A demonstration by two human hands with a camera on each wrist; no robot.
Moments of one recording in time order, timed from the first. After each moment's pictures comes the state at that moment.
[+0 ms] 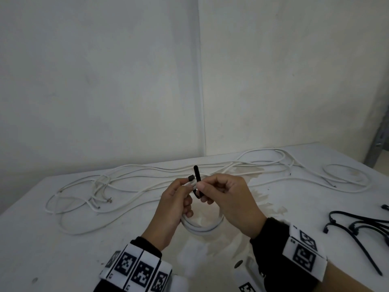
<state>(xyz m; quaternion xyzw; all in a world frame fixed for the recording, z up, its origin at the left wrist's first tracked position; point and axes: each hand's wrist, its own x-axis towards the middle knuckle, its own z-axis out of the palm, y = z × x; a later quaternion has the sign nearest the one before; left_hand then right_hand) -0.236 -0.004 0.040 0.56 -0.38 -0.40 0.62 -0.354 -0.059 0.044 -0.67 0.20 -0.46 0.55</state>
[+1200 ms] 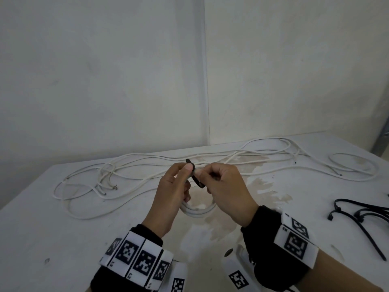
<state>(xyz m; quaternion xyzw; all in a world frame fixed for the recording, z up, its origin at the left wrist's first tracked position) -0.231 0.006 0.041 0.57 -0.43 -0.32 0.63 -0.337 -0.046 0.046 -0.69 0.30 -0.43 0.50</state>
